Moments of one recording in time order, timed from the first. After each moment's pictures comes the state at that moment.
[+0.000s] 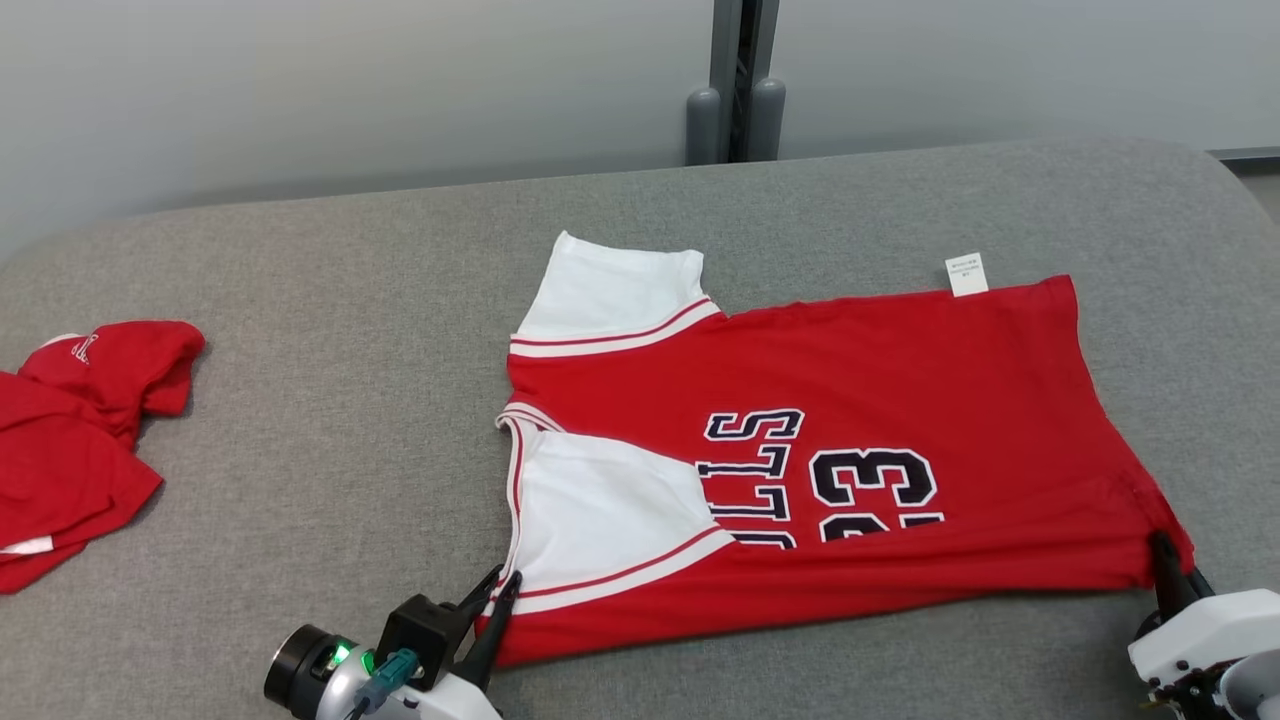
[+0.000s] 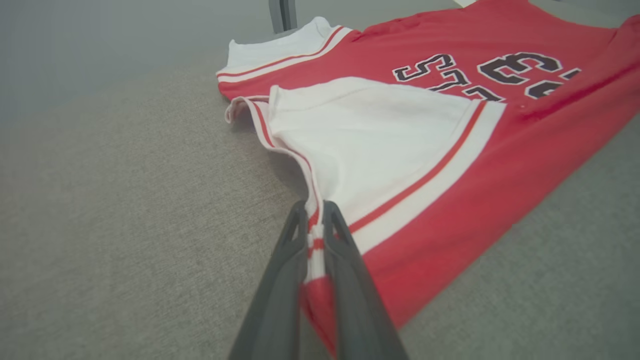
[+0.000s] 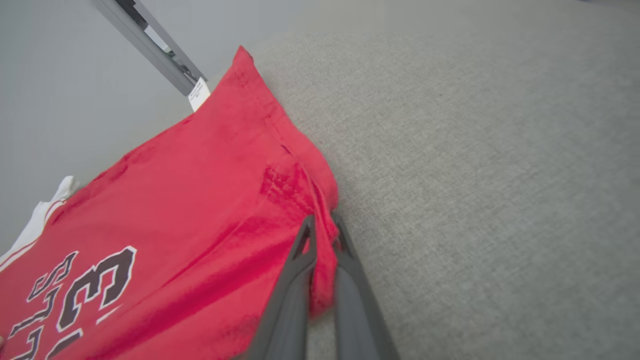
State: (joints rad) left arm -0.20 0.25 -0.64 0.49 -0.36 0.07 -0.22; right arm -0.30 -0.28 0.14 0.85 0.86 0.13 -0.22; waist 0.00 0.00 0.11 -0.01
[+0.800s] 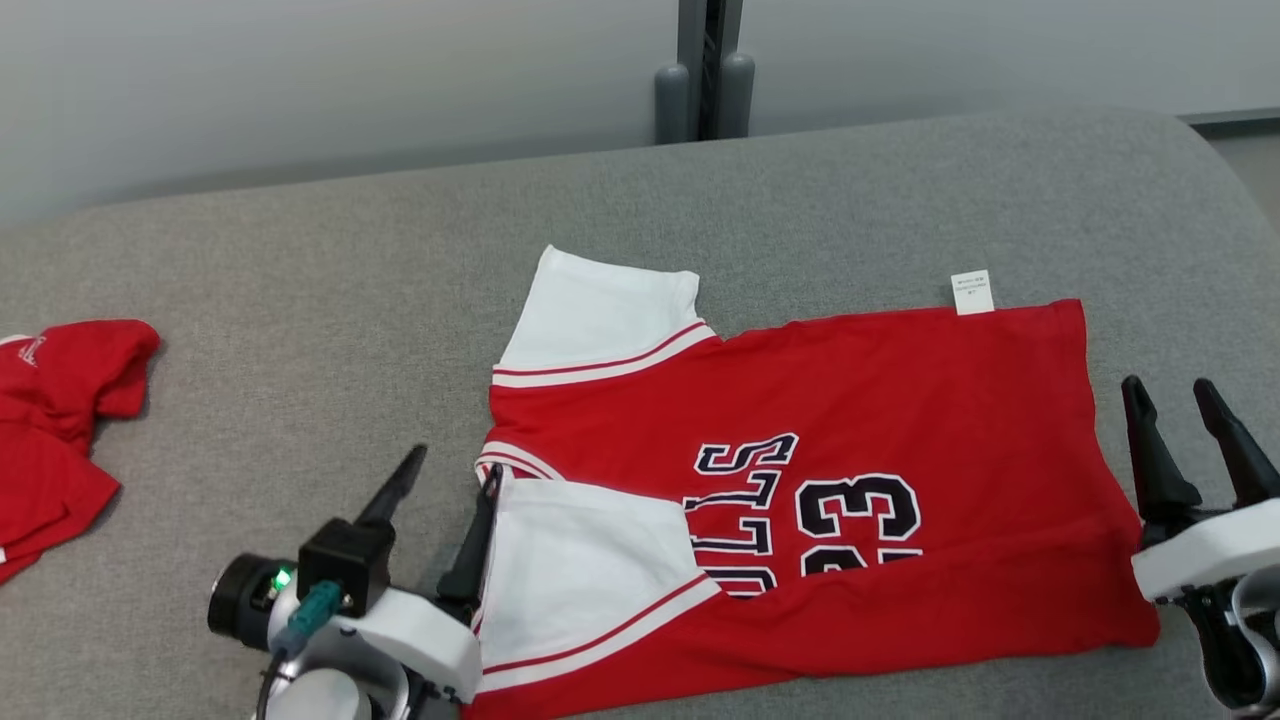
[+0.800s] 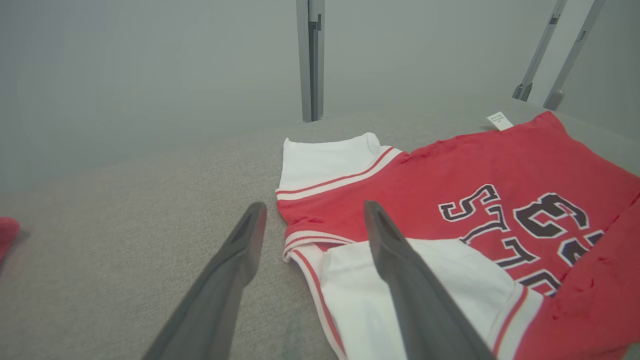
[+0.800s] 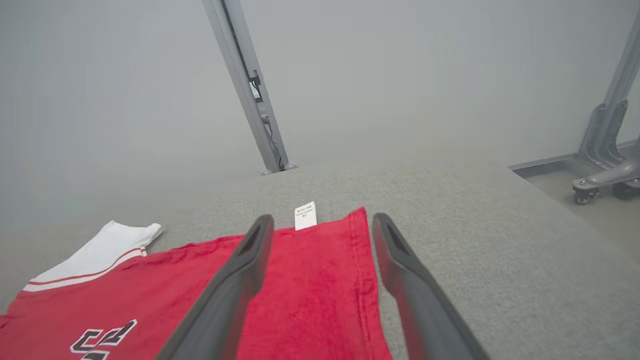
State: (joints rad) left arm -0.19 0.30 -0.55 0.24 -0.43 0.16 -0.22; right arm -0.24 -0.34 0.12 0.42 0.61 0.13 -0.22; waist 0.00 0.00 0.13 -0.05
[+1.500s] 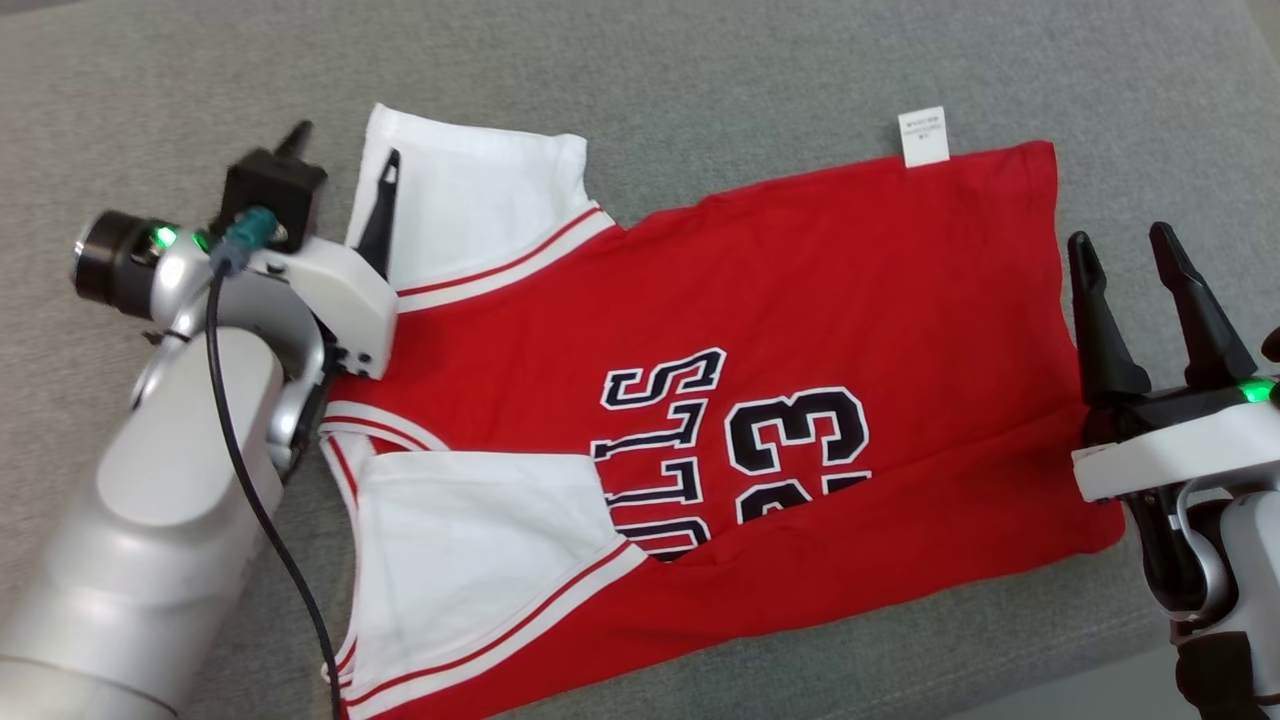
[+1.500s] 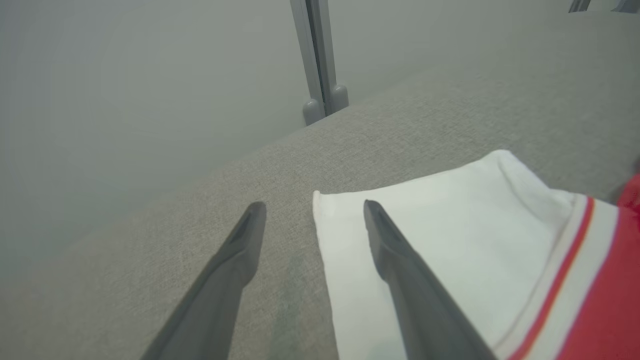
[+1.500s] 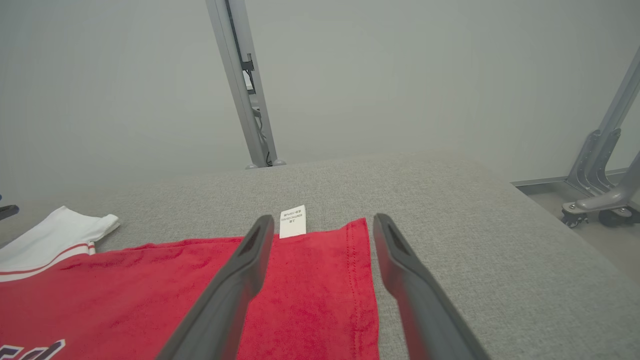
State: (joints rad) left arm -0.80 0.30 -0.55 0.63 -0.34 0.11 -0.07; right arm -0.38 -0.26 0.13 0.23 0.45 0.13 -0.24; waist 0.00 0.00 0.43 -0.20
